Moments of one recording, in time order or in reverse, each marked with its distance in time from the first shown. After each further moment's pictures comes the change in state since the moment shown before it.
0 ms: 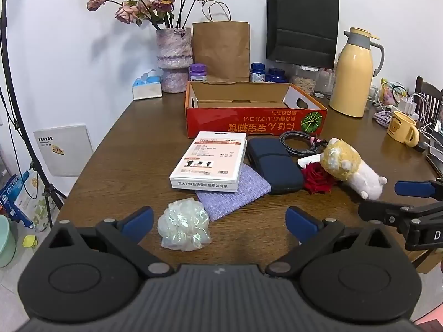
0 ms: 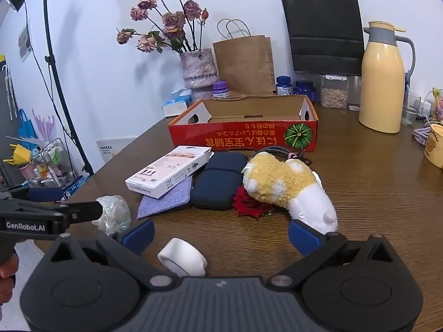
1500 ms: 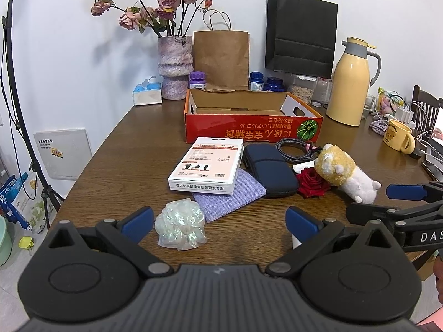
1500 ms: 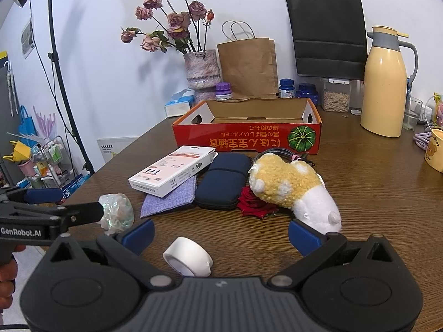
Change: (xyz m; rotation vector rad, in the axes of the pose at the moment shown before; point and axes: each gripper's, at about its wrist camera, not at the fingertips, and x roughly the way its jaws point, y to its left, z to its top) left arm -0.008 -0.002 -0.007 -0.027 -0.033 0.007; right arm -0.001 0.007 -0.001 -0.014 0.003 -0.009
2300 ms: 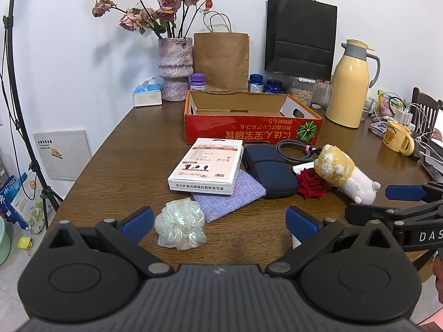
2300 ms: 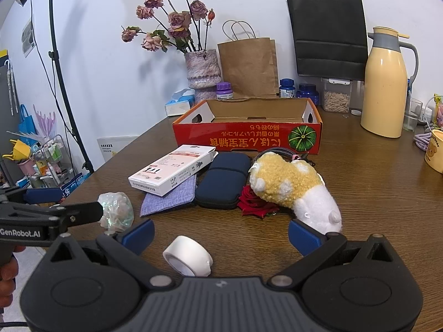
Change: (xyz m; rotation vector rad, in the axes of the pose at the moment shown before) left arm -0.001 0.001 -0.003 -0.004 -0.014 -0.004; right arm 0.000 0.001 -0.001 -0.003 0.000 -0.002
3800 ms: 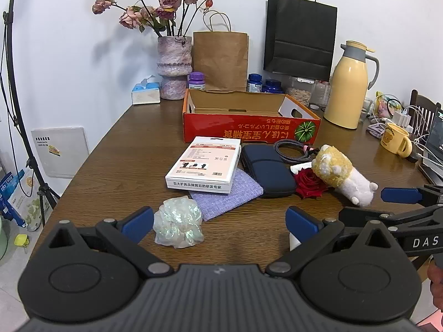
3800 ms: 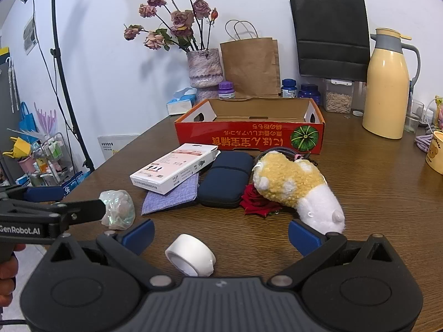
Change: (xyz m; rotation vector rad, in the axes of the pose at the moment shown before) left arm -0.001 -0.001 -0.003 -0.012 0.000 -0.009; right arm 0.000 0.002 0.000 -0.005 0.000 -0.002
